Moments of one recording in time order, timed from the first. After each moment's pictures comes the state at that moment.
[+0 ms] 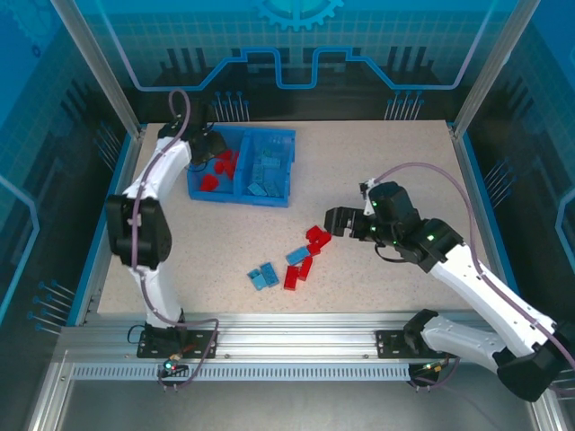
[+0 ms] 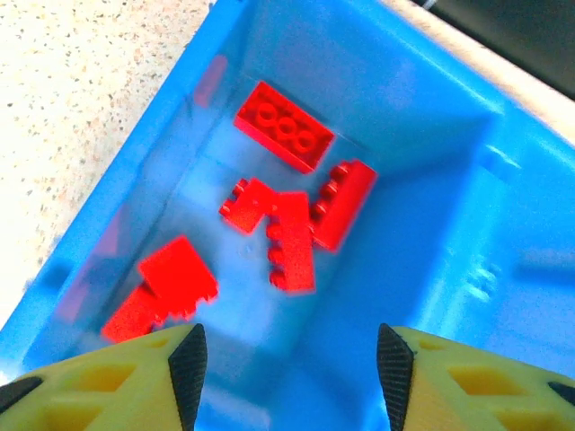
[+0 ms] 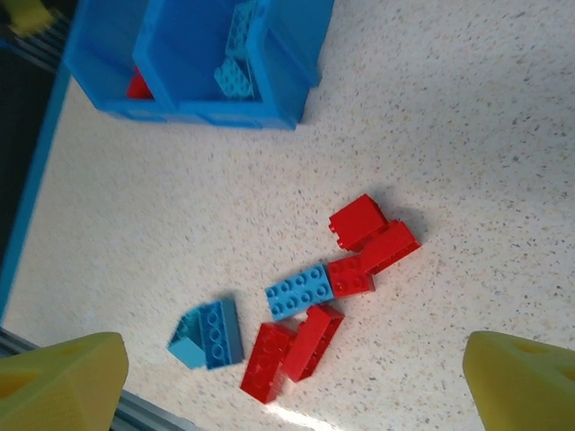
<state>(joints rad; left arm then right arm) -0.07 1.85 1.69 -0.75 -0.04 -0.58 0.65 1.03 1.03 -0.75 -0.03 0.65</state>
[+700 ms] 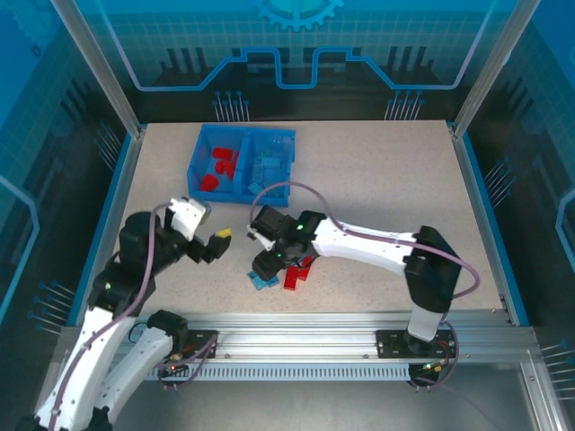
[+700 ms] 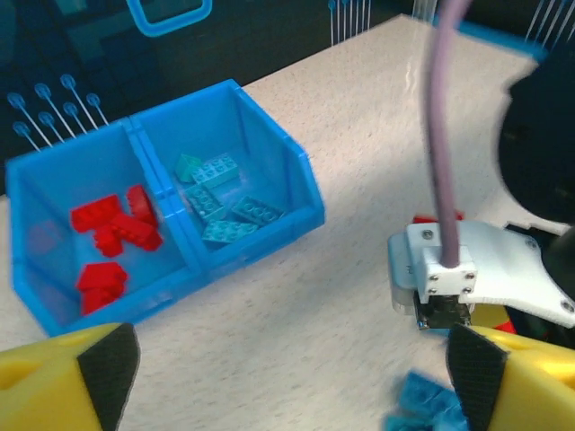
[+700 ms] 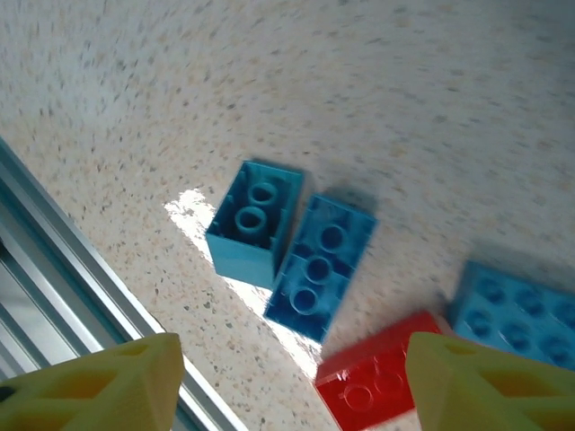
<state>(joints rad) -0.27 0.53 0.77 -0.64 0.23 0.22 1.06 1.81 1.41 -0.79 -0.07 0.28</state>
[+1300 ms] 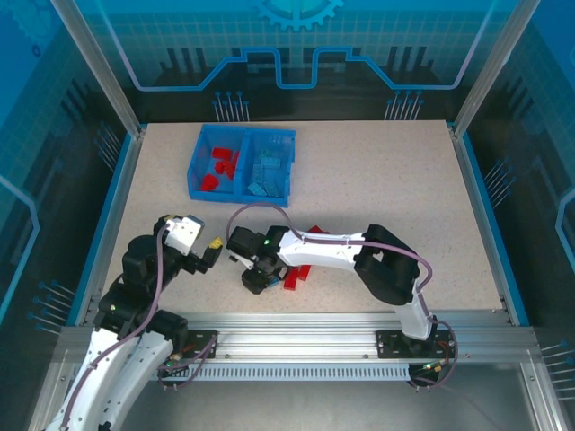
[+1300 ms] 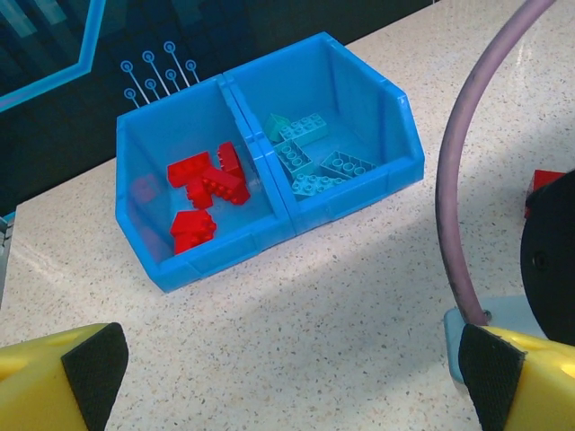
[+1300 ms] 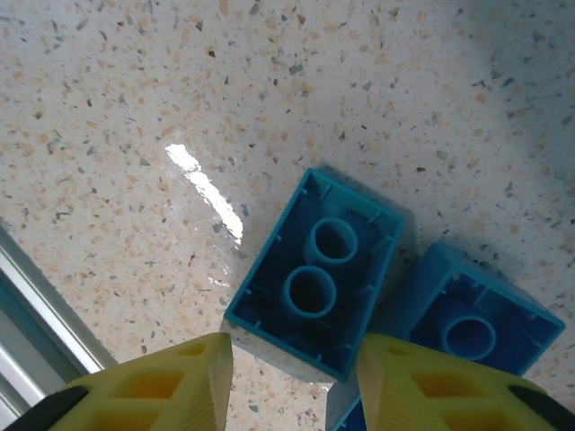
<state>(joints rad) -0.27 0.37 0.60 -0.59 0.01 0.26 1.14 2.04 1.51 -0.79 -0.05 0.25</state>
